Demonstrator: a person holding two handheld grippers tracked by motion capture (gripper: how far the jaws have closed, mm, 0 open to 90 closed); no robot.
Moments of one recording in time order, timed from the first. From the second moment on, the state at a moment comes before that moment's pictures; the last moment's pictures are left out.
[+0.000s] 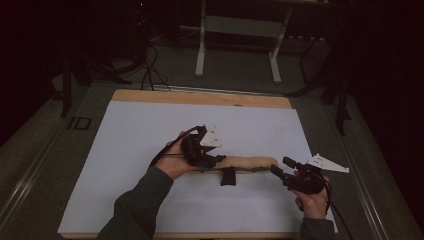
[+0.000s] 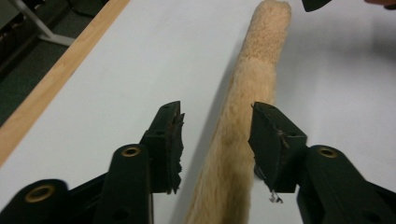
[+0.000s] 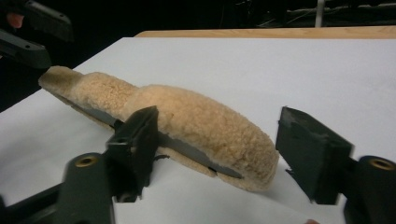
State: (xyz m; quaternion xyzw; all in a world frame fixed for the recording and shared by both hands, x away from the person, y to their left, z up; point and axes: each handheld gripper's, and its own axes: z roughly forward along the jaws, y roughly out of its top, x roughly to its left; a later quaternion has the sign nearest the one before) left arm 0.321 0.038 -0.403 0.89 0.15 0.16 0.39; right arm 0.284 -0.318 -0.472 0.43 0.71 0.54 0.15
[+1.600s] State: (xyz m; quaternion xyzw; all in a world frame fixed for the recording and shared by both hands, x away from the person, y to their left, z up) left arm 0.278 0.106 -0.446 0.84 0.26 0.13 0.46; right arm 0.301 -0.319 -0.470 0.48 0.68 0.52 0.17
